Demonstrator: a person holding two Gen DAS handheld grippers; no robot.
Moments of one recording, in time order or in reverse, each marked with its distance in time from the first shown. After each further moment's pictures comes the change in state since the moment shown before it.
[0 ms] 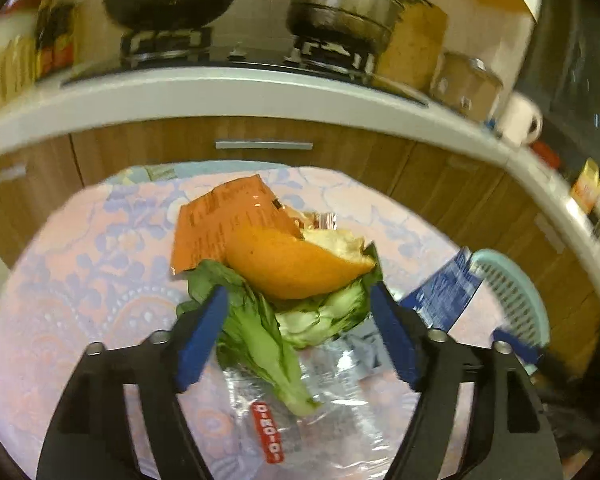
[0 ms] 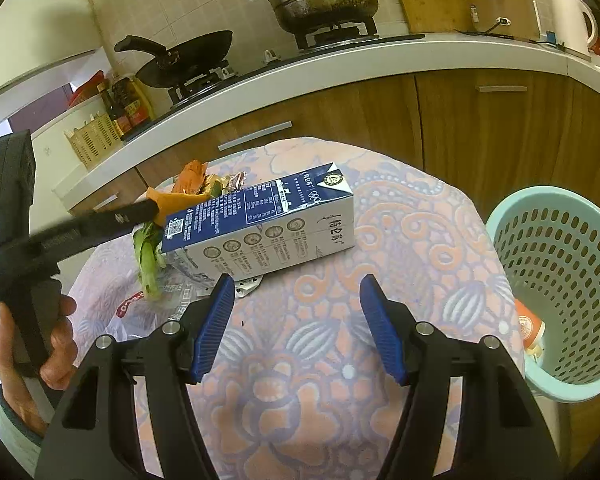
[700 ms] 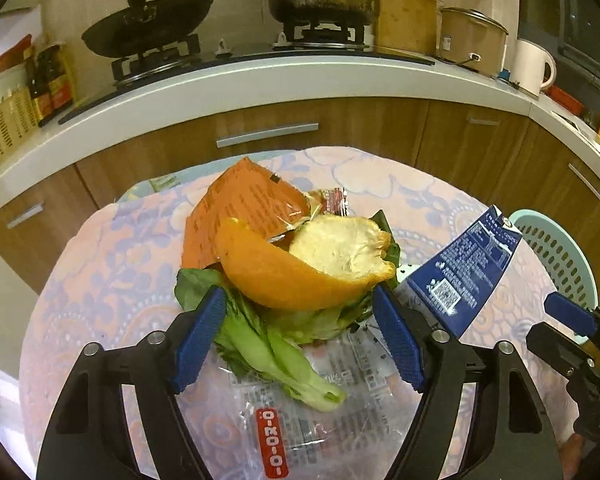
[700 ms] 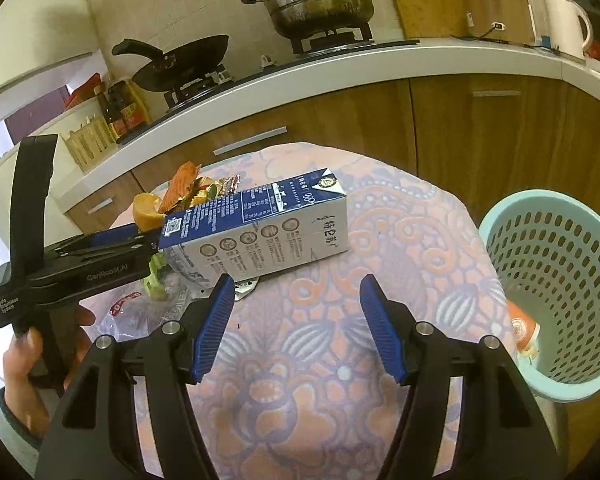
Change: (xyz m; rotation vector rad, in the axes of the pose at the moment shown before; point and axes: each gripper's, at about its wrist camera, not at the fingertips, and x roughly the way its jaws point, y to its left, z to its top) left arm 0.022 -0.034 -0.012 0.209 0.032 0.188; right arm -0.003 0.000 0.001 0.002 -0.018 -0.022
